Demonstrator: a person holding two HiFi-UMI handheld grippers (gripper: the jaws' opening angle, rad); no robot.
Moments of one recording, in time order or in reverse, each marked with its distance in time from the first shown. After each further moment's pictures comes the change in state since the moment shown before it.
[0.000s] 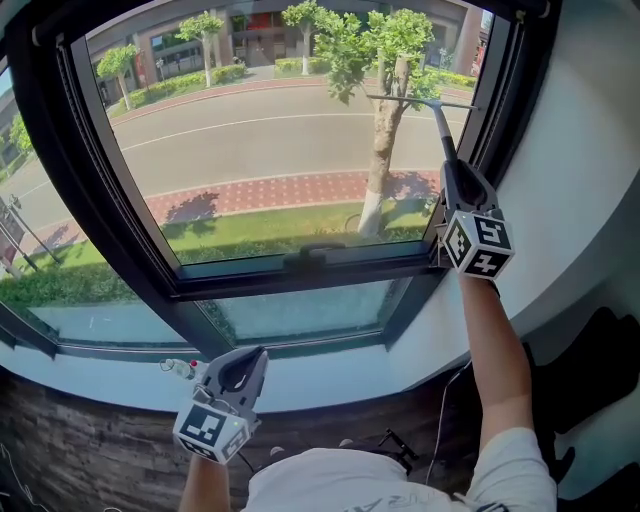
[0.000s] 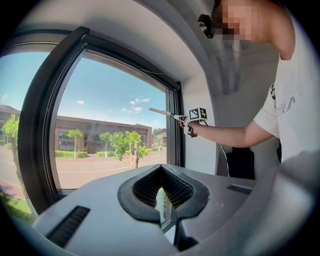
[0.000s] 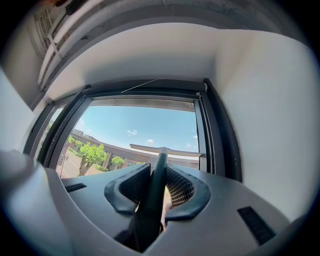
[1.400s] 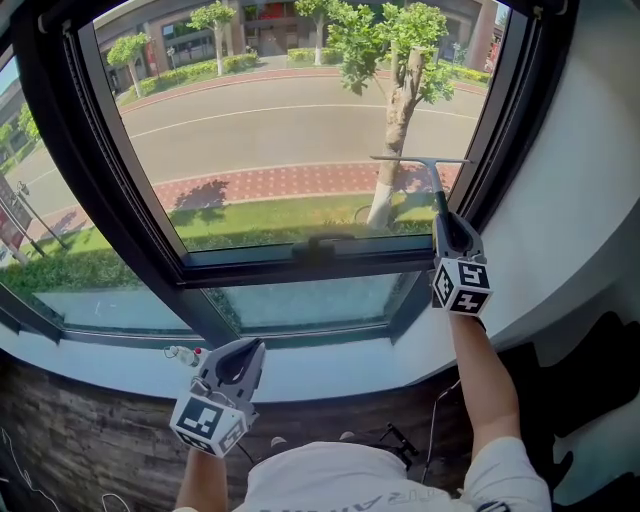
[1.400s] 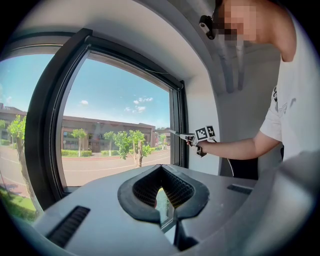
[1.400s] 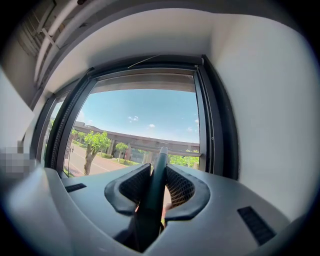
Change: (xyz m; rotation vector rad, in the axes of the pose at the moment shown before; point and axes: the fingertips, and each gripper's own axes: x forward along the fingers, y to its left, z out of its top) left arm -0.008 0.010 -0.004 -0.008 0.017 0.046; right arm -0.049 0.026 -0.127 0.024 0.203 0.024
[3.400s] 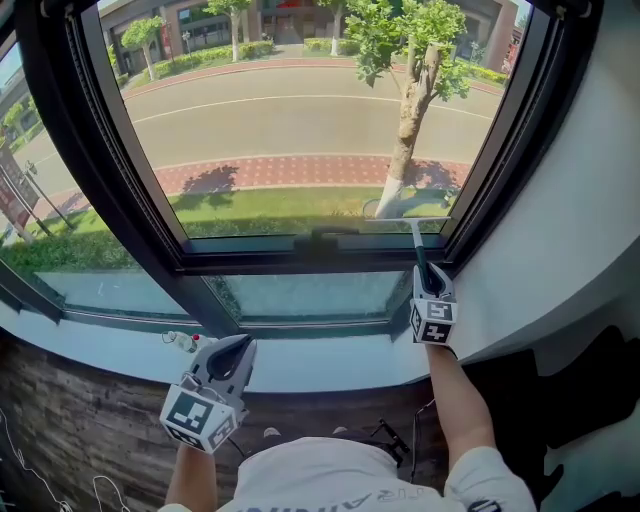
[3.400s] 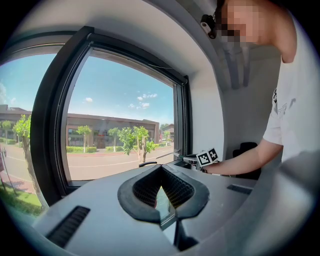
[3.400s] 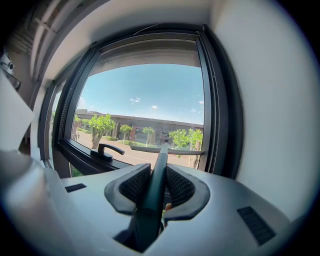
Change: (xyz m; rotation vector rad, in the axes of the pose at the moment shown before) left arm 0.001 0.004 -0.013 -0.020 0.051 0.049; right arm -0.016 0.030 -0.179 -0.004 0.243 0.046
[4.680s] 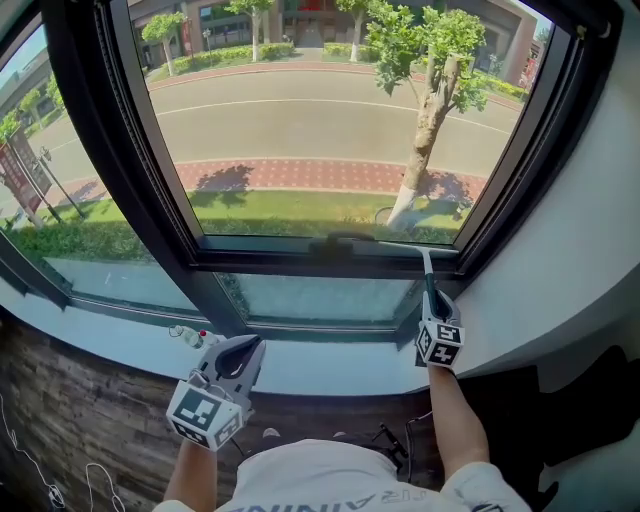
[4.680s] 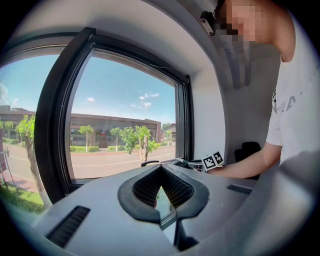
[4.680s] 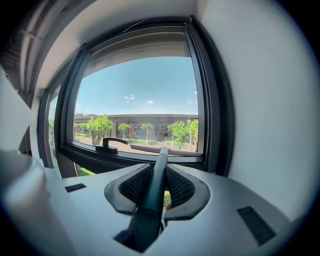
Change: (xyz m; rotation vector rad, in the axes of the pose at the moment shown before) left arm -0.005 0.003 -0.009 -0.003 0.006 0.019; right arm -0.020 0.009 -0.046 0.117 0.080 0.006
